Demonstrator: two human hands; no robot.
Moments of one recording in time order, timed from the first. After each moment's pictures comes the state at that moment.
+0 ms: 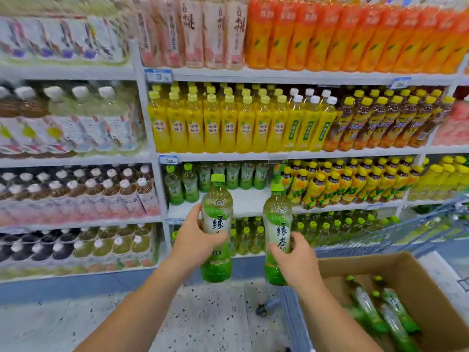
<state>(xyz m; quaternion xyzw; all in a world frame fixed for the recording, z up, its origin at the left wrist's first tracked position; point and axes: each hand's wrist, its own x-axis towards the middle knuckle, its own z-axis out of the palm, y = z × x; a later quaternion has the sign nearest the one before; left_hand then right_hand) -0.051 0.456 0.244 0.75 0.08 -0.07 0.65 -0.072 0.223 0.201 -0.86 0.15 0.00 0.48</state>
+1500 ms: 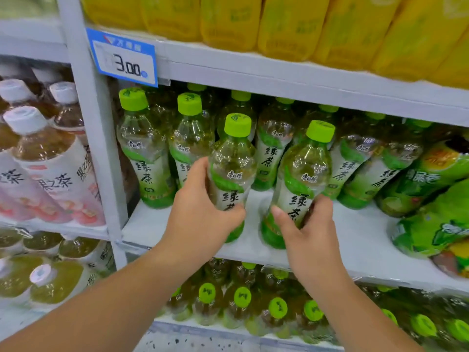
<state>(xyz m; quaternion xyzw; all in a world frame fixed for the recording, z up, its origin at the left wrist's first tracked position) 0.274 0.508 -0.063 0.81 0.02 0.17 0.56 0.296 0.319 -0.092 -0.84 -0.02 -0.08 0.54</state>
